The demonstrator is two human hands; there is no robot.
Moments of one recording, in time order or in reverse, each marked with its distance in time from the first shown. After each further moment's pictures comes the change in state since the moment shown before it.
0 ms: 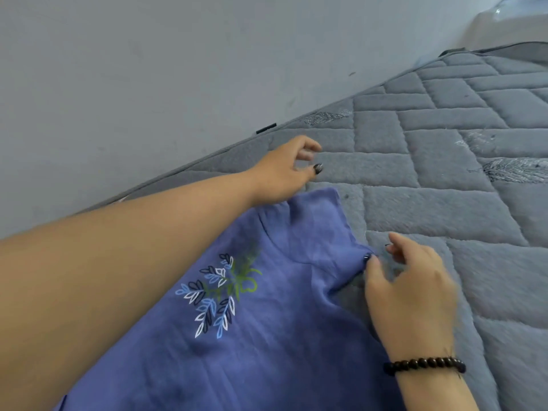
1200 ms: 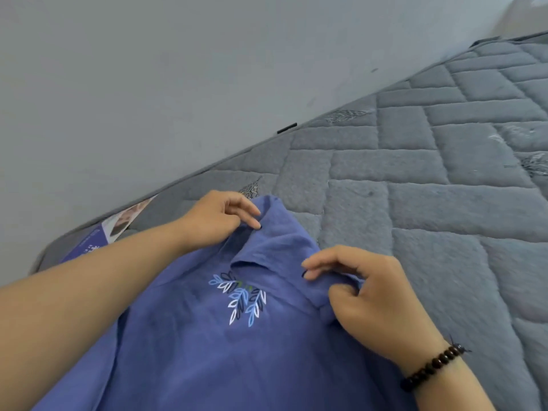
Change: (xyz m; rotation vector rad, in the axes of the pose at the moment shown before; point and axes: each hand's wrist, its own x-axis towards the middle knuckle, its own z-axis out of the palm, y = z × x) left_hand -0.098 -0.080 -0.049 0.016 0.073 -0.272; right_hand -0.015 -0.025 0.011 0.527 -0.610 -0.394
